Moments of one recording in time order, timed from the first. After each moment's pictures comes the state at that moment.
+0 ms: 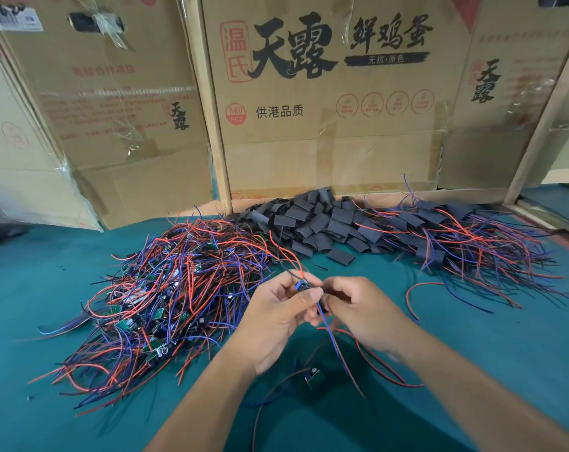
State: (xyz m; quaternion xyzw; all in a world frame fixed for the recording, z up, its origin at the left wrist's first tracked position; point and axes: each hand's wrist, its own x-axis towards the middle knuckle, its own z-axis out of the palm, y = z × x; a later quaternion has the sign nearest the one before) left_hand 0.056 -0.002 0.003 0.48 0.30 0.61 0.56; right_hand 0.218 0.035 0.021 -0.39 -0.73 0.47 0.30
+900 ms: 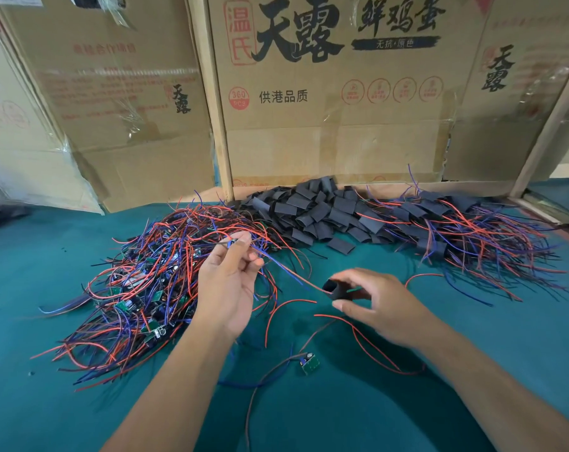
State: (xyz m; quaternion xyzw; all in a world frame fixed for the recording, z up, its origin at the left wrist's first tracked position) left_hand 0.022 0.007 0.025 0.24 0.31 0.79 0.46; right_hand 0.261 0.061 -0.005 -0.35 -0.86 0.25 0.27
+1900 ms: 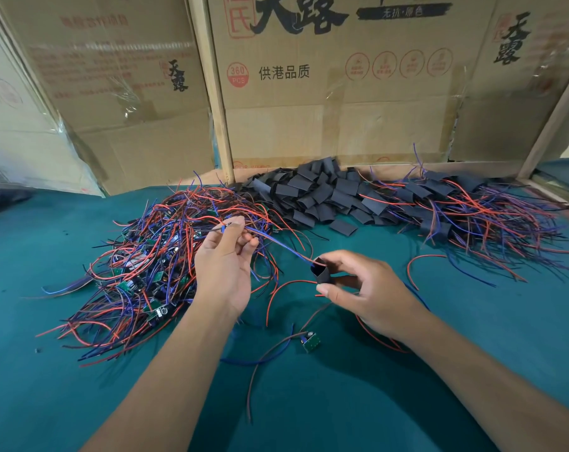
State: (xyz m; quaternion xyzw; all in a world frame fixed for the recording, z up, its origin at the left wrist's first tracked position) left_hand 0.023 0.007 0.024 0.19 0.35 0.81 0.43; right_hand 0.238 0.036 -0.009 -0.29 -0.81 0.35 0.37
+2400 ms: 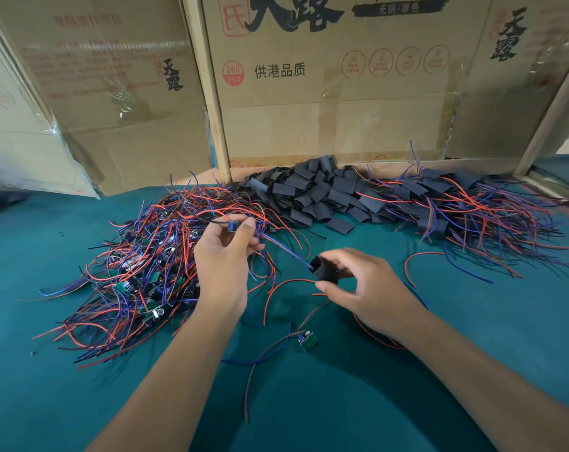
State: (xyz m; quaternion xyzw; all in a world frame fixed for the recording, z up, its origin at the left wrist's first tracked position) left_hand 0.029 0.008 0.016 0.34 0.45 0.78 0.28; right_hand 0.240 0.039 -0.010 -0.33 -0.84 0.25 0.36
